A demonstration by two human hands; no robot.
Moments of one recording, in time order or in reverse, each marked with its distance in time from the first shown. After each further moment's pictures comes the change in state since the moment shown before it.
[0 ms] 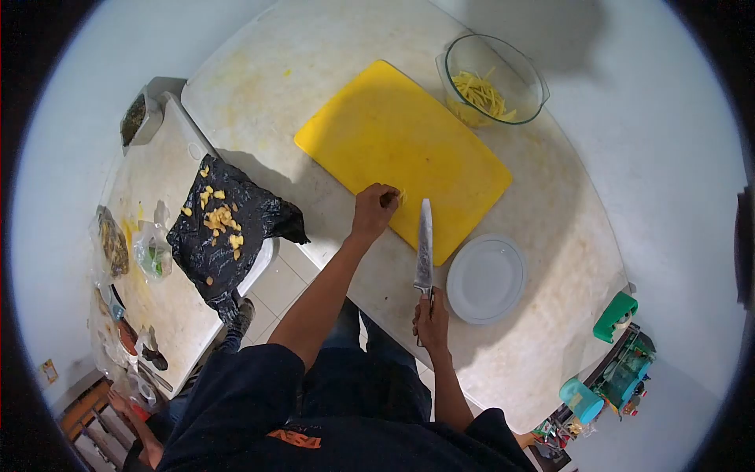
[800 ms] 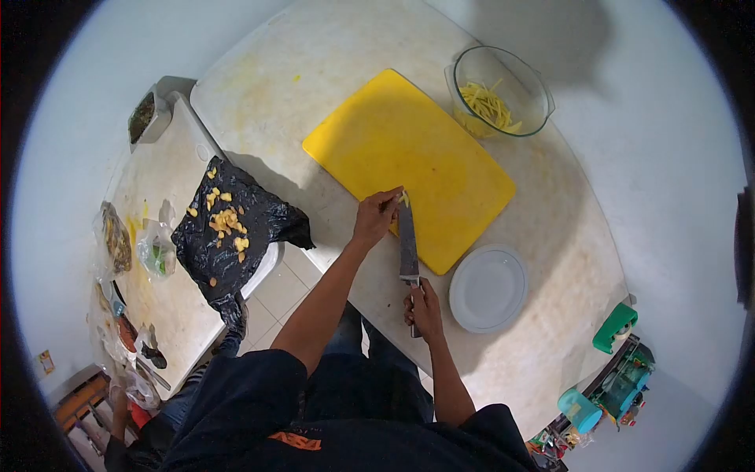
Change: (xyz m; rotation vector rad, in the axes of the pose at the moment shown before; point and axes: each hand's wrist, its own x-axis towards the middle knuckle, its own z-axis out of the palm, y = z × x) left_hand 0.001 -0.006 -0.004 -0.388 -0.077 -0.208; right_hand 0.041 -0.008 0.016 0.287 -0.251 0.076
